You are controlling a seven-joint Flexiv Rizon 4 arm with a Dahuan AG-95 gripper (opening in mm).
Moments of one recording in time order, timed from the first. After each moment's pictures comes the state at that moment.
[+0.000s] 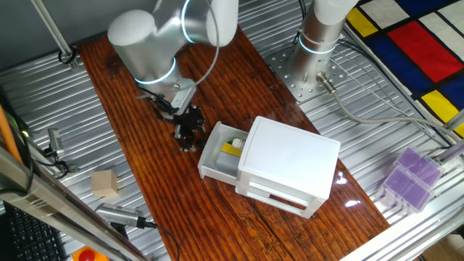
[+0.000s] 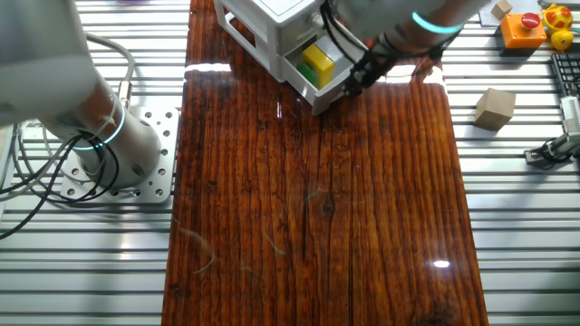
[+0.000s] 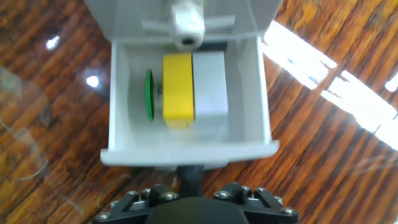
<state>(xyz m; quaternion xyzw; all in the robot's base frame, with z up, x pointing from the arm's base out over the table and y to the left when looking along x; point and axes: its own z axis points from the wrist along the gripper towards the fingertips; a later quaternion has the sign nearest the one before) 0.503 0.132 0.109 -0.90 0.41 0.12 0.06</state>
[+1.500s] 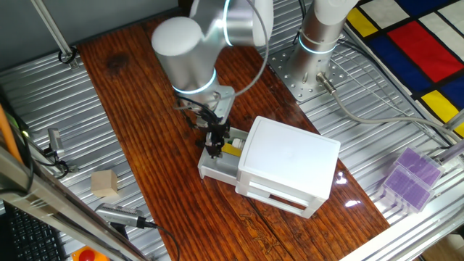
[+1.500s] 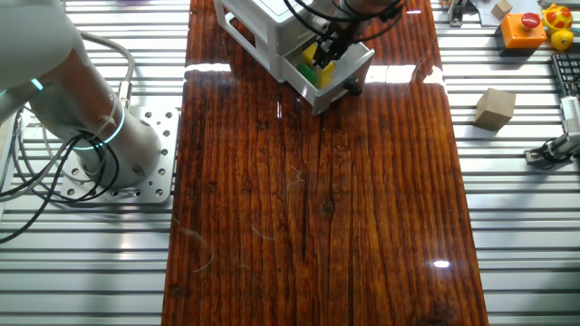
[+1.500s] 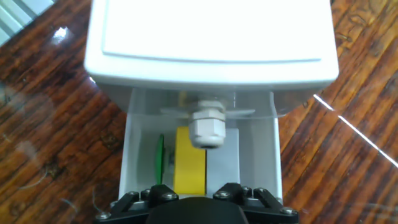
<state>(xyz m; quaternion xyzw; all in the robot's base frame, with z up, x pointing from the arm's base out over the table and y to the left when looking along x) 0.448 0.182 0.099 -0.92 0.38 0.10 0.05</state>
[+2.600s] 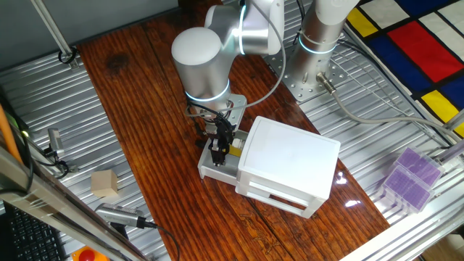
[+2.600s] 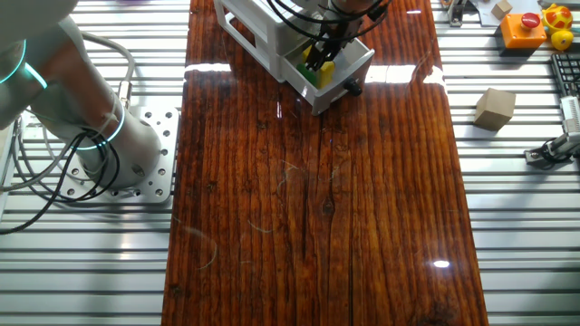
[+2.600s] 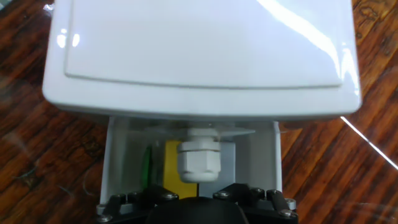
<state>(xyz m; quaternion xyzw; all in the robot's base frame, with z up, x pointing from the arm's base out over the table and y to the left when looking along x) 0.443 0.194 0.075 -0.92 0.38 0.07 0.06</state>
